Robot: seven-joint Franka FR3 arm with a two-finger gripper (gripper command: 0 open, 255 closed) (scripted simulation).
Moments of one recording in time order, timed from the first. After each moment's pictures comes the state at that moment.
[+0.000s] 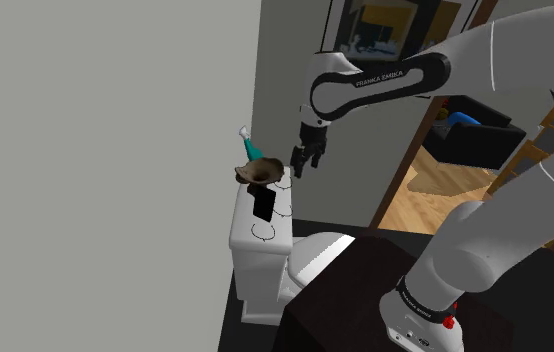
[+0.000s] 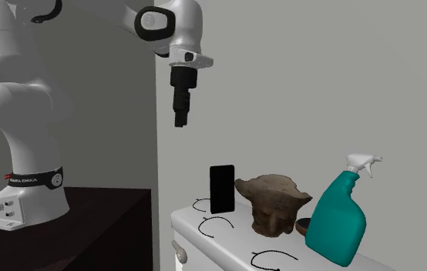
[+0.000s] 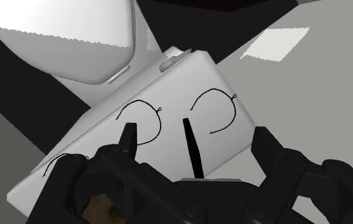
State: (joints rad) arm 0.06 -0.29 -0.01 -2.37 0.01 2.01 -0.05
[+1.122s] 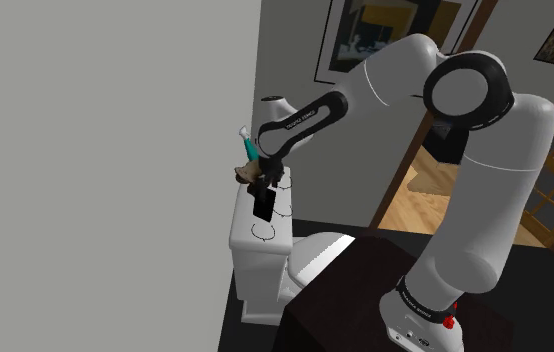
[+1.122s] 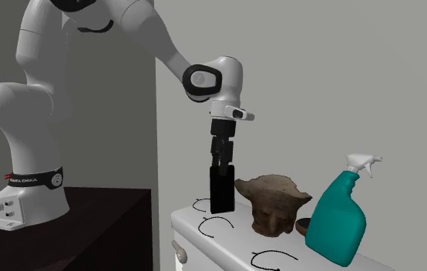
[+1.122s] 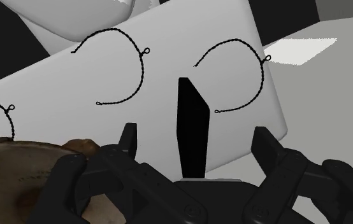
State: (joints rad) arm 0.10 0.25 0.02 -2.12 -0.02 2.26 -0.17
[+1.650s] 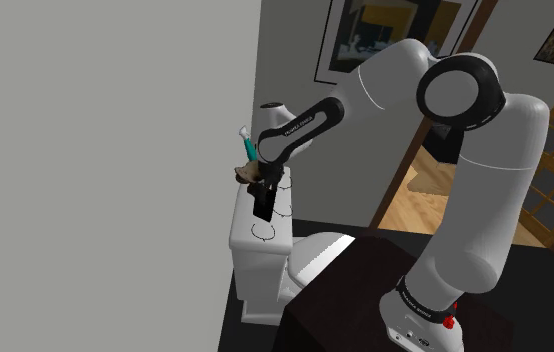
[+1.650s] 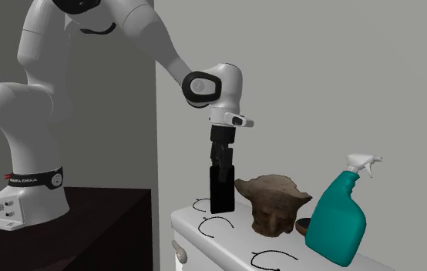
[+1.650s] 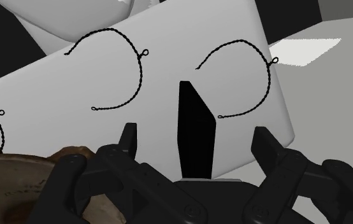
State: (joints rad) arm 0.10 0.28 0.02 -2.14 -0.03 2.31 -0.17
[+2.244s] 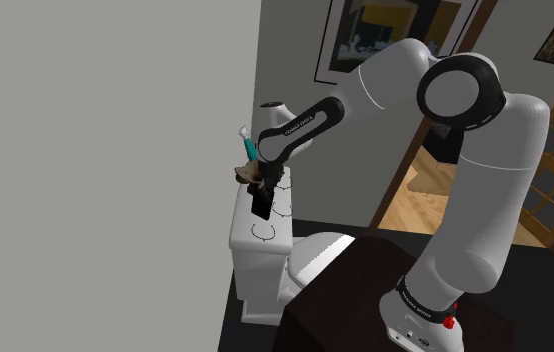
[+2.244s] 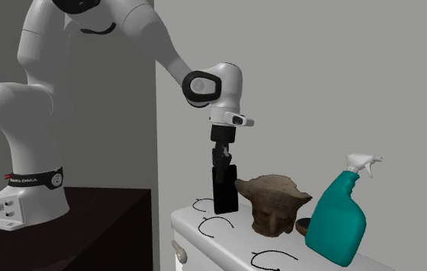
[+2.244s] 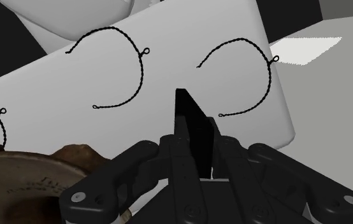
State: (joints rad) arm 0.10 0.28 0.02 -2.13 -0.03 2.31 -0.17
